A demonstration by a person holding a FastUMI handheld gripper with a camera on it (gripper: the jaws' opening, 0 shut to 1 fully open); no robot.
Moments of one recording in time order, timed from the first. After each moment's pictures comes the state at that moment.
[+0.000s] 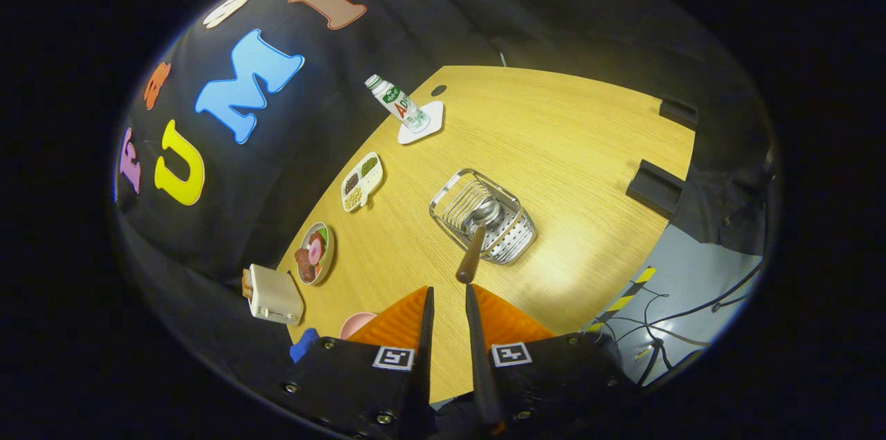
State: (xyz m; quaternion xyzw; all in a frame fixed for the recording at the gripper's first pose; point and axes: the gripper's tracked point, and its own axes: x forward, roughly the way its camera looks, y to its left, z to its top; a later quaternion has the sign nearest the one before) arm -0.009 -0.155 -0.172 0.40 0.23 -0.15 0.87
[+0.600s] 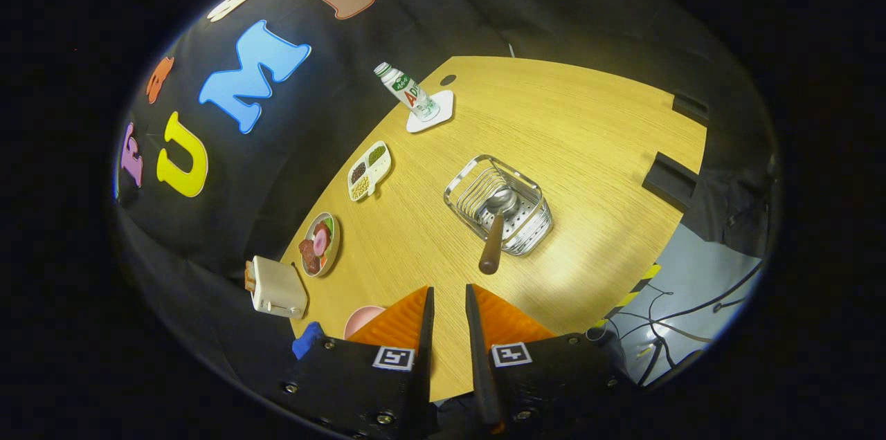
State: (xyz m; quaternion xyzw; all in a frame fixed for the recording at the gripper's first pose) arm 0.001 -0.134 -0.175 0.40 0.26 -0.13 0.87
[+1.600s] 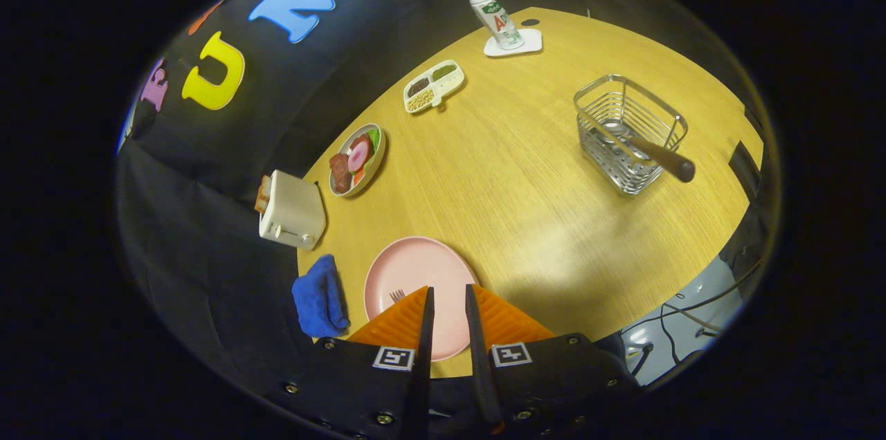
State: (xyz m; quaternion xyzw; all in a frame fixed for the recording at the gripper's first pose) arm 0.032 0.006 -0.204 0.33 0.36 0.00 0.87
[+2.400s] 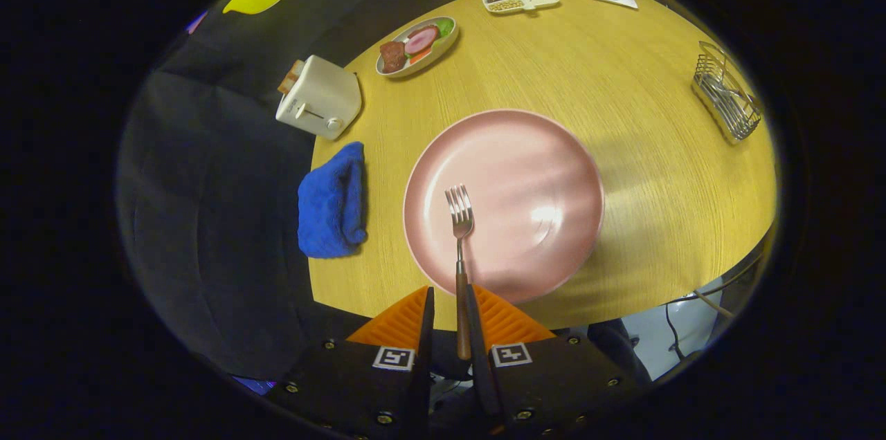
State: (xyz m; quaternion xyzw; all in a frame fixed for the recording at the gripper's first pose) arm -0.002 0.134 -0.264 0.25 0.49 0.11 0.83
